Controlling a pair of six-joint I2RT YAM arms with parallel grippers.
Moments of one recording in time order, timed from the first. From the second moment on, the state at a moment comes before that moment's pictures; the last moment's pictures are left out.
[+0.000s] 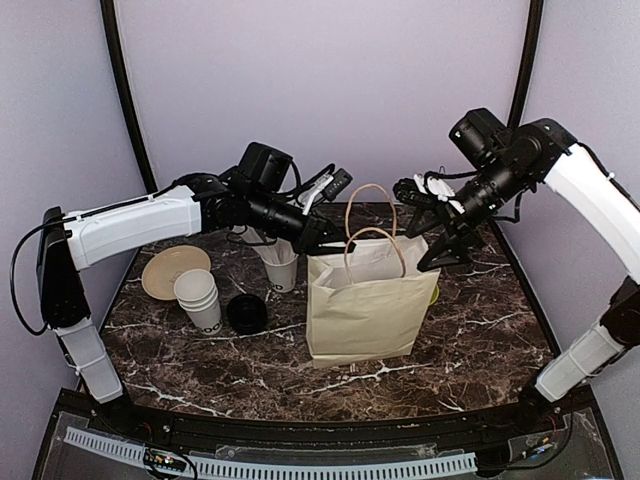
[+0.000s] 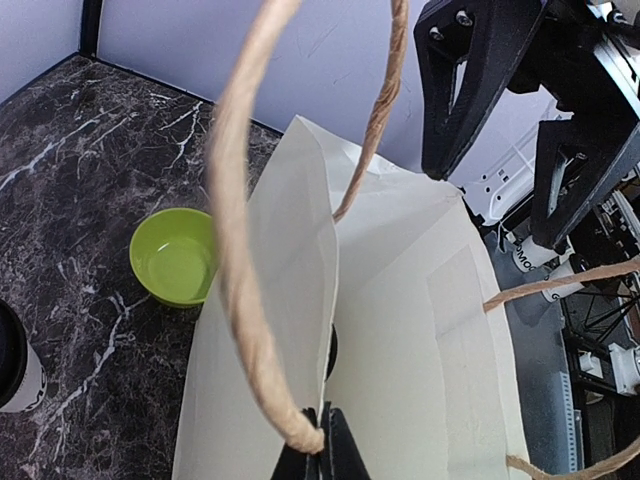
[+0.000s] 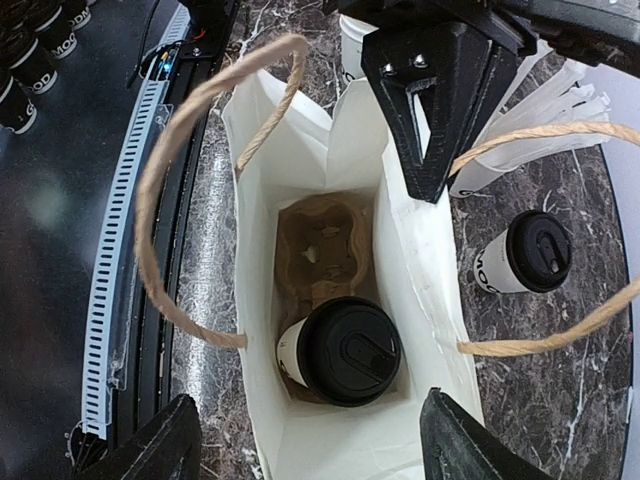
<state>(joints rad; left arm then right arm) -0.82 1.76 1.58 -0.42 0.69 -0.08 0.63 1.47 1.77 -1.41 -0.58 -0.90</state>
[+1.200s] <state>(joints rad) -1.36 1.39 1.22 -0.35 0.20 0.26 0.15 1.58 1.75 -1.33 -0.62 -0.93</state>
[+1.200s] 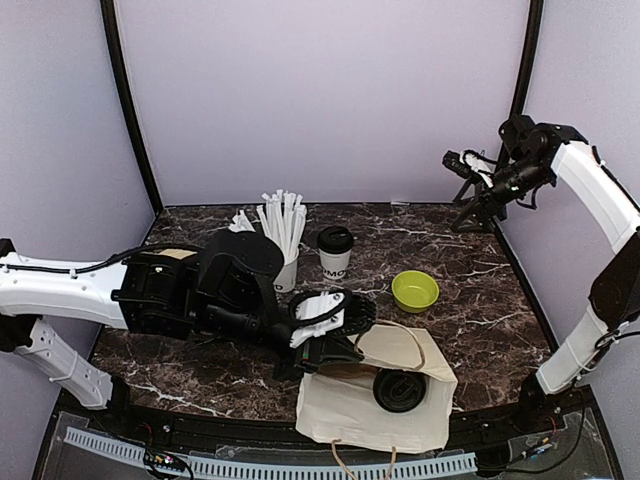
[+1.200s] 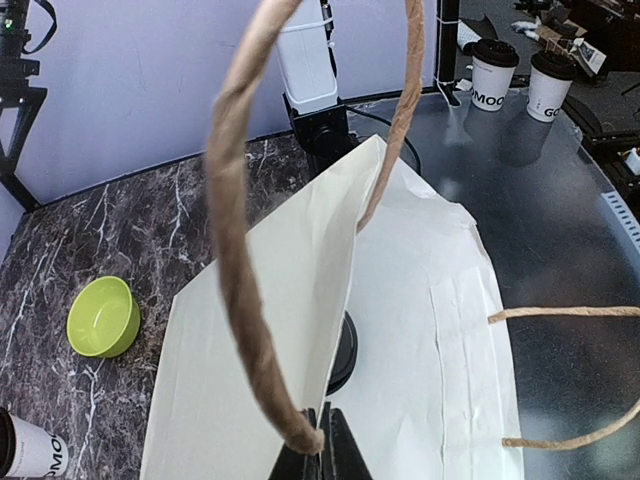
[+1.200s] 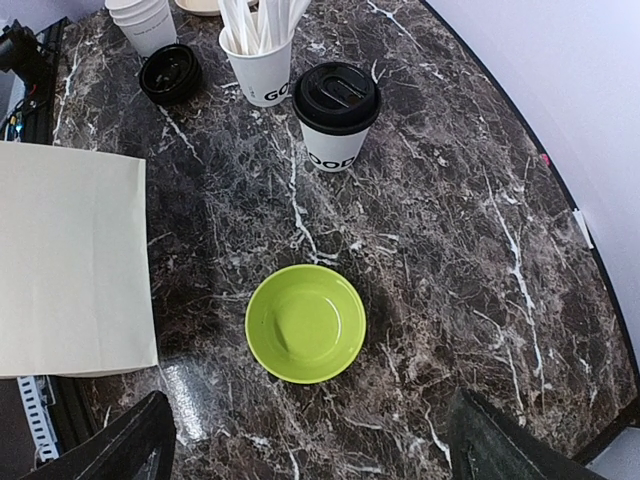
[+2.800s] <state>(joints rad) -0.95 1.91 1.75 -0.37 0.61 -0.23 0.06 1.55 1.65 -1.30 -0.66 -0.93</state>
